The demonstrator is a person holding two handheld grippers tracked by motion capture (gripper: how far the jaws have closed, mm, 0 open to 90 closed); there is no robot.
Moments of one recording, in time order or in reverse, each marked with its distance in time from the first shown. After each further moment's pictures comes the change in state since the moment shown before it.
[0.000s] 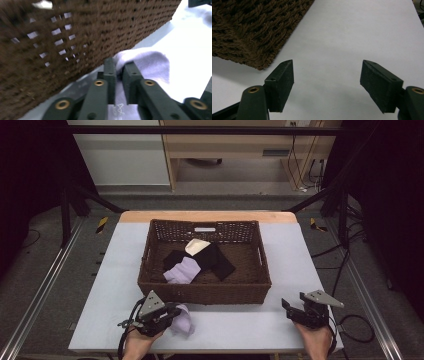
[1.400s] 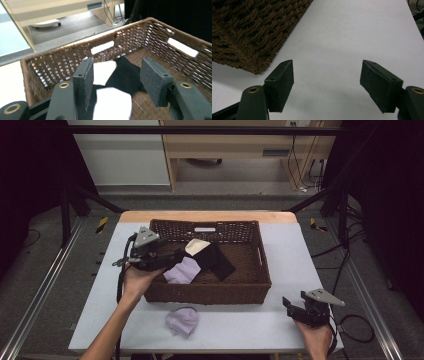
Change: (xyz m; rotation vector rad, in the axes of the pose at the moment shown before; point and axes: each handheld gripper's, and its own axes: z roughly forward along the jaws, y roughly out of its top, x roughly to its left) left arm 0.059 0.154 -0.006 -0.152 0.212 0.002; right arm -0.003 0.003 0.001 -0.009 -0.013 0.010
